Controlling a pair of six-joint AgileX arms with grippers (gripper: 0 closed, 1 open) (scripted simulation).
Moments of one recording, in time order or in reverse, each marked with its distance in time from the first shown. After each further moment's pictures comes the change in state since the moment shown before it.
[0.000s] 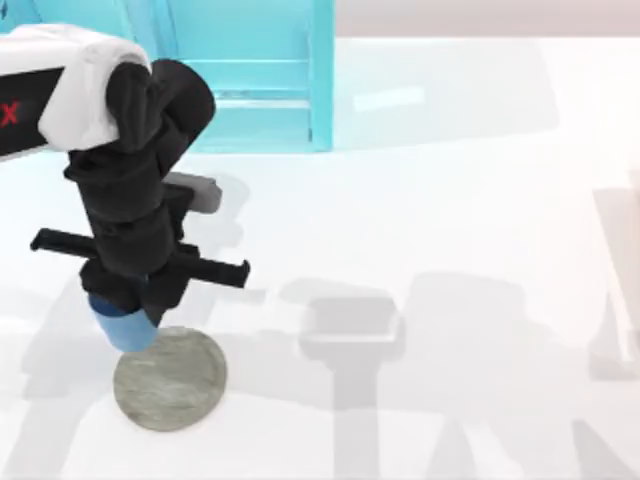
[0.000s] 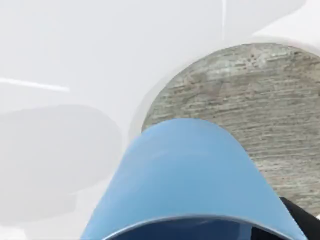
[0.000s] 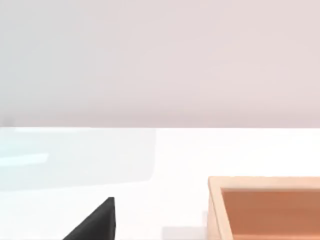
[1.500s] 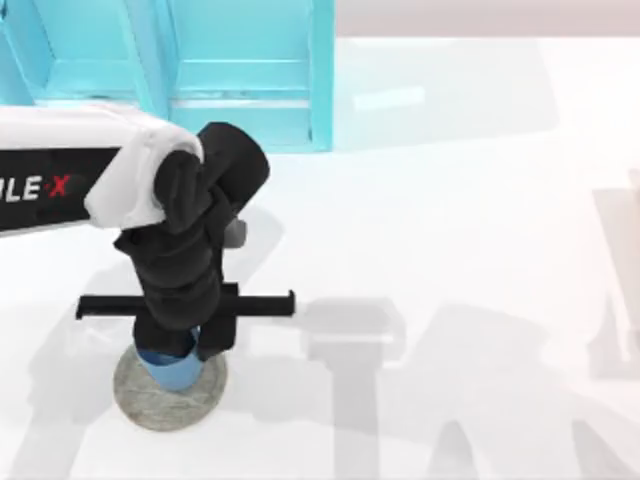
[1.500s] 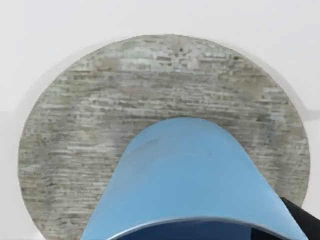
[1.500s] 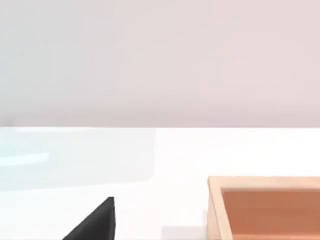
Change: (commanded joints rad) left arm -0.121 -0.009 -0.176 0.241 -0.012 -0.349; right arm 0.000 0.000 0.000 0.000 0.000 0.000
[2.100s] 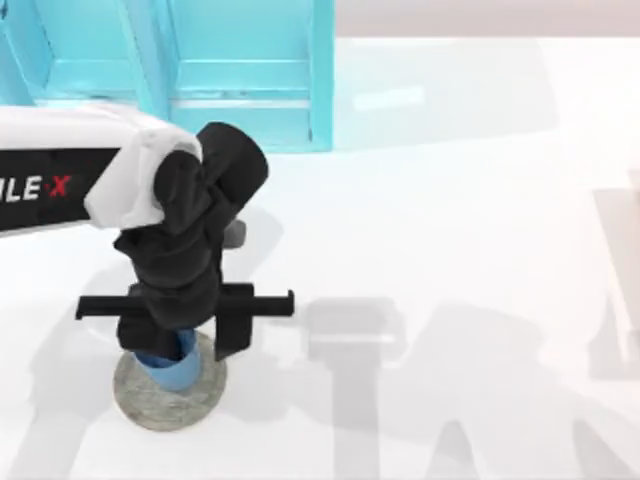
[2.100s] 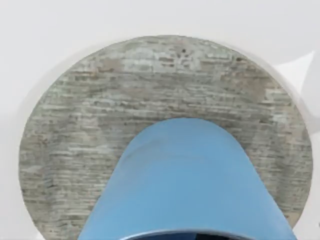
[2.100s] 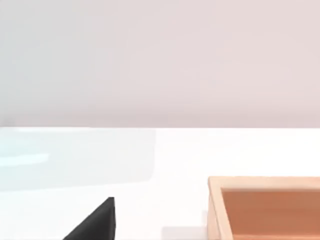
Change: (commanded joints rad) left arm 0.000 0.000 0.000 0.000 0.000 0.000; right arm 0.000 0.000 0.000 0.000 0.000 0.000
